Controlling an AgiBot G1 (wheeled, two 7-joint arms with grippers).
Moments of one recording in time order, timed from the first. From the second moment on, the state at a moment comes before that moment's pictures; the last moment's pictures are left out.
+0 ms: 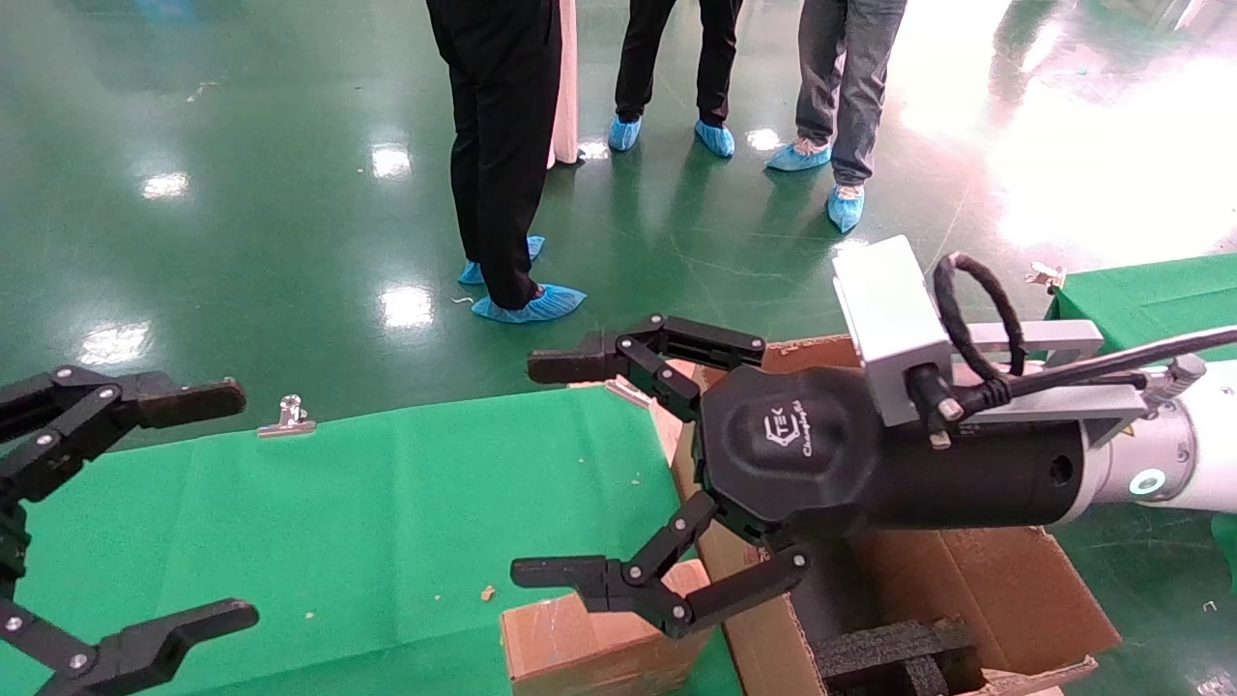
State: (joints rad) left arm -1.07 0.61 0.28 -1.28 0.73 1.50 -0.19; right arm 1.08 -0.61 -0.28 1.28 -0.73 -1.49 0.19
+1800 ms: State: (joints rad) left arm -1.08 0.61 0.28 -1.28 0.73 1.50 -0.19; right arm 1.43 -0.67 -0.65 1.20 -1.14 -1.59 0.23
